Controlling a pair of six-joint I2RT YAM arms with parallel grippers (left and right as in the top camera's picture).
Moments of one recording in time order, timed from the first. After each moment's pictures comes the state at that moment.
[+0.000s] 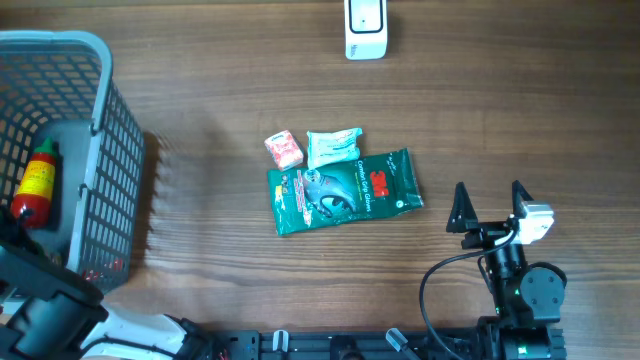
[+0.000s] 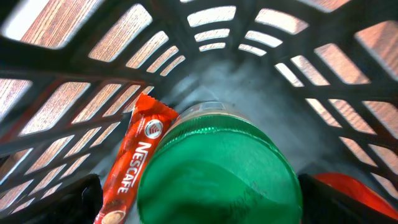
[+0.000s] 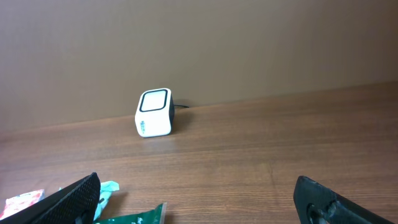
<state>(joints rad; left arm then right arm) 0.95 1.82 1.41 -1.14 -0.28 -1.39 0.02 0.01 0.01 0.00 -0.06 0.17</state>
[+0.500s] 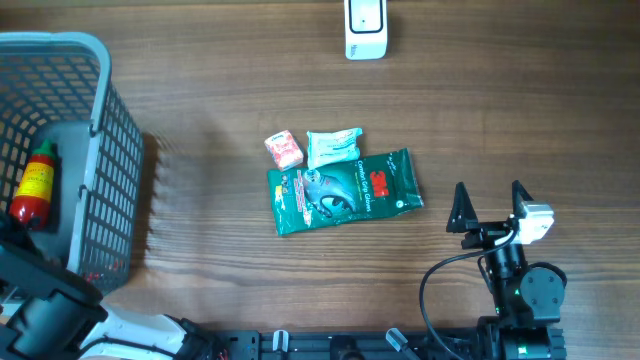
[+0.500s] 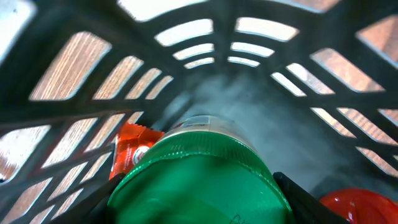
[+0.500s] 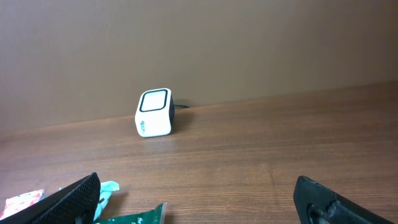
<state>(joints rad) 0.95 1.82 1.35 -1.05 -0.33 -1.27 0.02 0.01 0.01 0.00 -0.06 0.17</state>
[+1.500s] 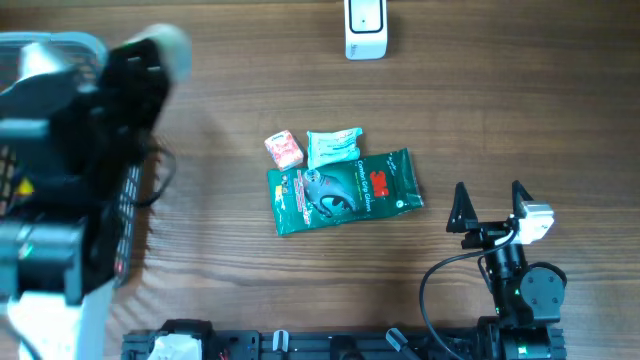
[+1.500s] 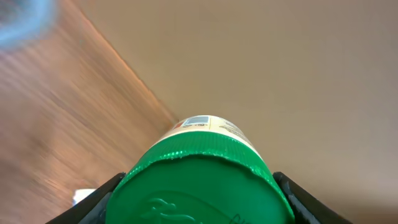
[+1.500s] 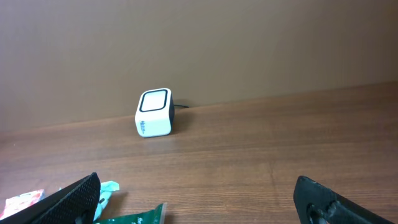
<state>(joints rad) -0.10 1.12 1.54 -0.80 -0.02 -0.99 0.02 0.01 0.01 0.00 -0.06 0.17</state>
